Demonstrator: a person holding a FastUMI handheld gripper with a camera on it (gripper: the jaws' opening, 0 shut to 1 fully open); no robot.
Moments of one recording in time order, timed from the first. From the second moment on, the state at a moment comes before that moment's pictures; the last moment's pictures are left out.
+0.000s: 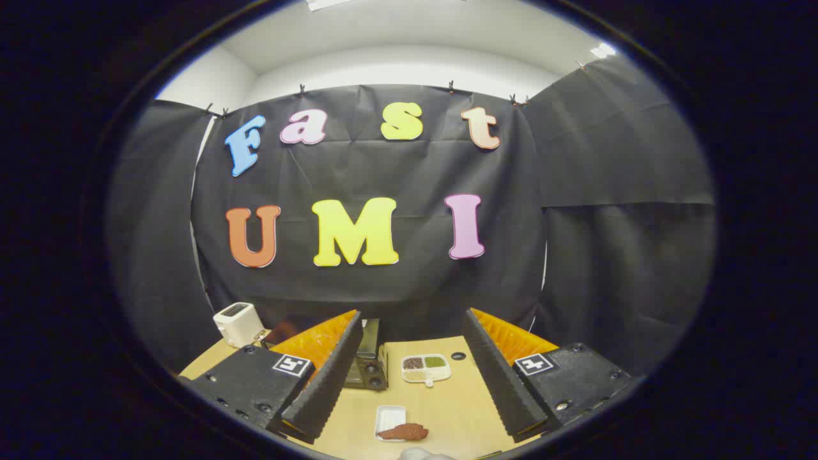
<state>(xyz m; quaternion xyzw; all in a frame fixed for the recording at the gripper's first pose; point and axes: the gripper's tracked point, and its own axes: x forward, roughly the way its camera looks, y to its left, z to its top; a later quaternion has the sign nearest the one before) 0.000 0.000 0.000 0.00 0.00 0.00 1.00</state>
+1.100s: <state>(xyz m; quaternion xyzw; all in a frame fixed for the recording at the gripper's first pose) 0.054 0.100 -0.065 -0.04 0.04 0.04 1.00</state>
